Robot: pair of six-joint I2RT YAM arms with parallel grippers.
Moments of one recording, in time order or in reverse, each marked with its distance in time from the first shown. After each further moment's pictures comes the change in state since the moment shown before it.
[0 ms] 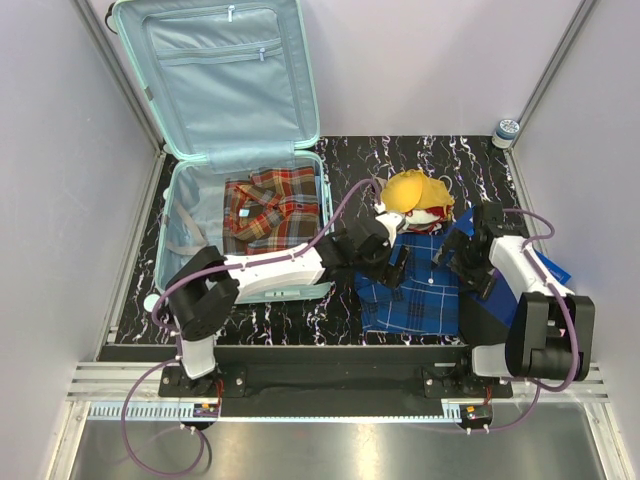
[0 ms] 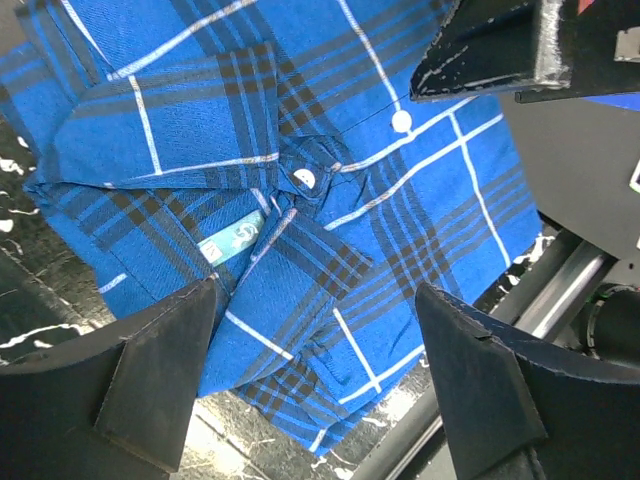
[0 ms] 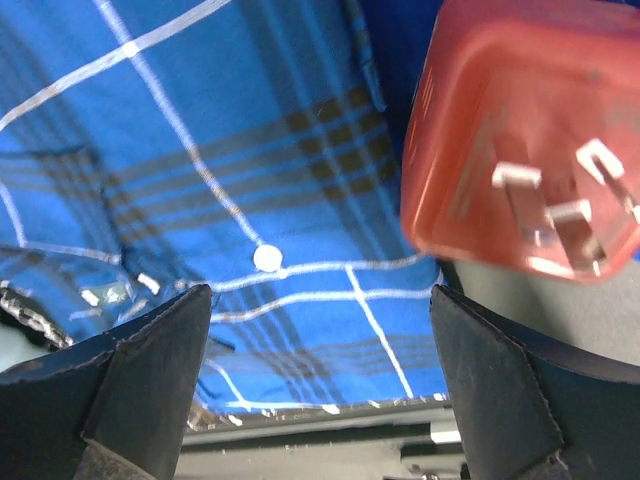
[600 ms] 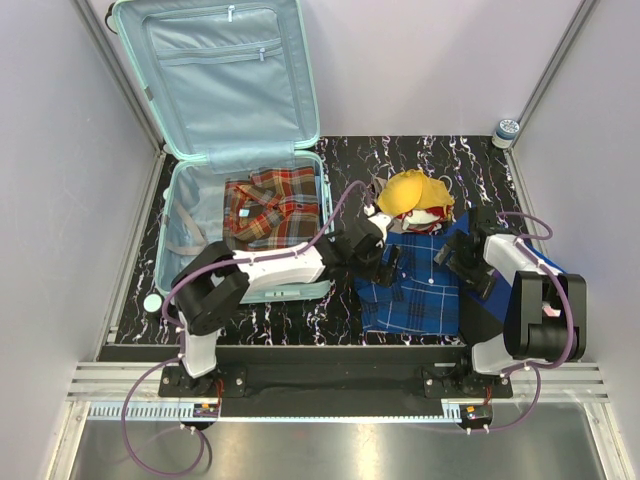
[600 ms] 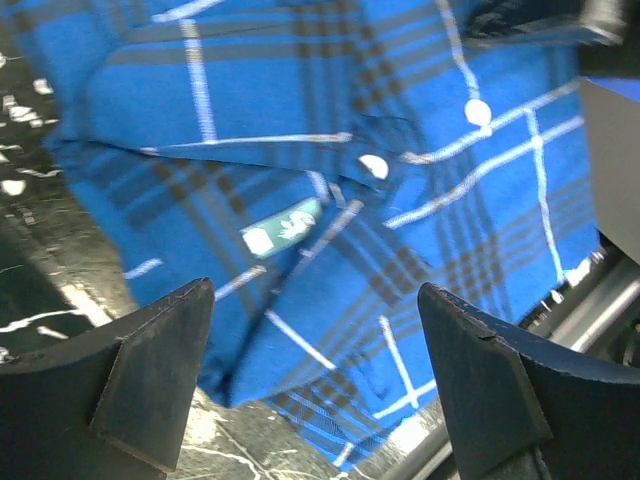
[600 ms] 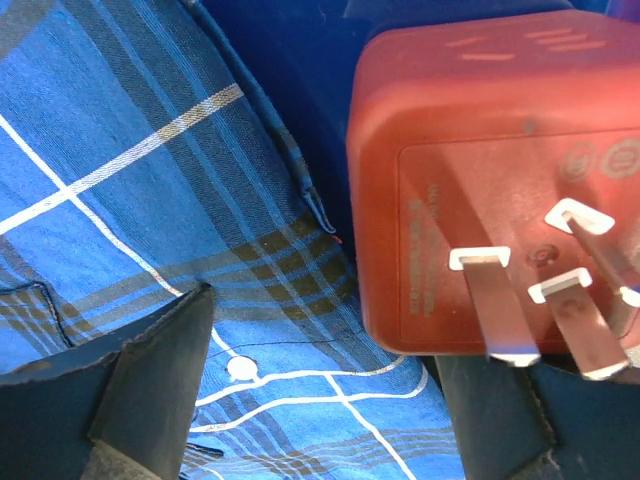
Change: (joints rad) left arm 0.039 0.050 -0.045 0.028 0.005 -0.066; right arm -0.001 0.122 -0.052 0.182 0.134 0.068
